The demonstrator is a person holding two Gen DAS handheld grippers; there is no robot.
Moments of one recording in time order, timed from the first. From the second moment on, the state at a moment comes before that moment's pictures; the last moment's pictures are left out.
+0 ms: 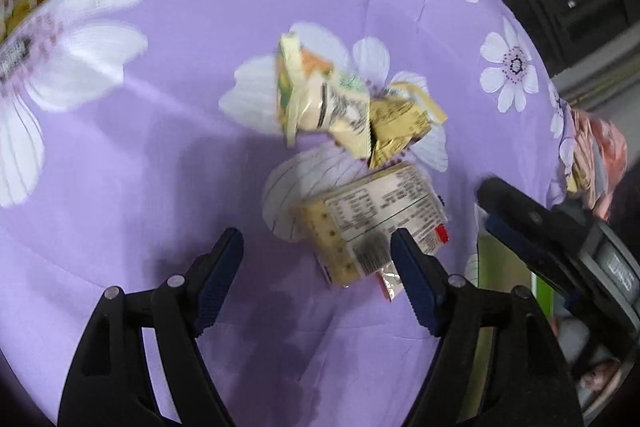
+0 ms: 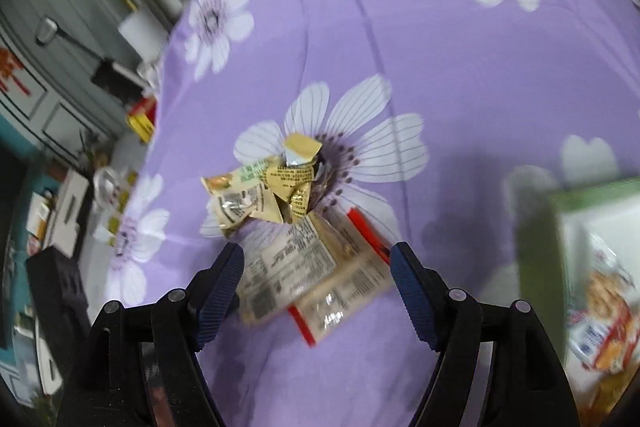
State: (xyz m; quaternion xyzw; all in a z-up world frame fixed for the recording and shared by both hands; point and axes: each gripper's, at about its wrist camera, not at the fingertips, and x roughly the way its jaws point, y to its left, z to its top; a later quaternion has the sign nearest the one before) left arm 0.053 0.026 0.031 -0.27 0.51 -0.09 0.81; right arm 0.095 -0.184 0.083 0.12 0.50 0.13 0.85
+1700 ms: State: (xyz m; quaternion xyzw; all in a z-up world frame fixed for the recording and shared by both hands) left arm 0.005 -0.032 0.115 -0.18 0.36 -0.22 0.89; right arm 0.019 -0.191 0.138 0.11 0.39 0.08 0.91
